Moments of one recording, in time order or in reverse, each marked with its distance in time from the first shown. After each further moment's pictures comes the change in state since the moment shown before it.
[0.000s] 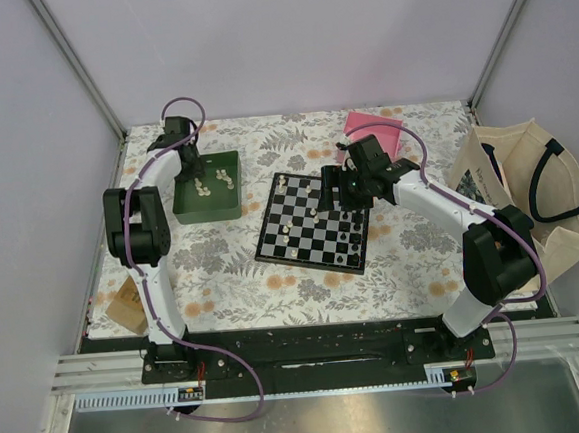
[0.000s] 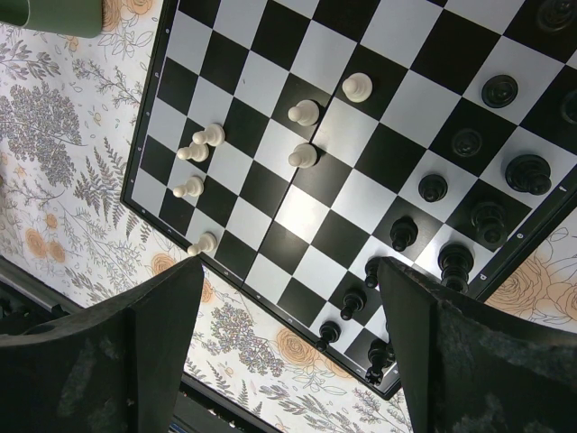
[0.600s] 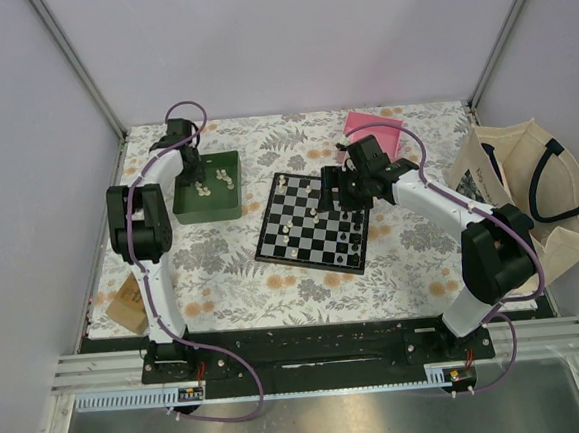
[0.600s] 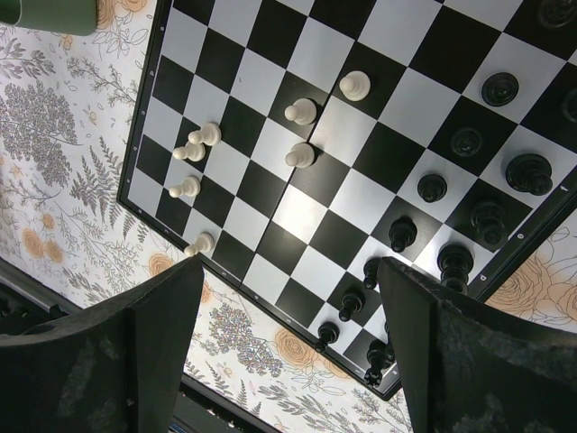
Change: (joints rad) left arm 0.003 0.047 0.036 -0.053 0.010 0.008; right arm 0.000 0.009 0.001 -0.001 0.000 0.000
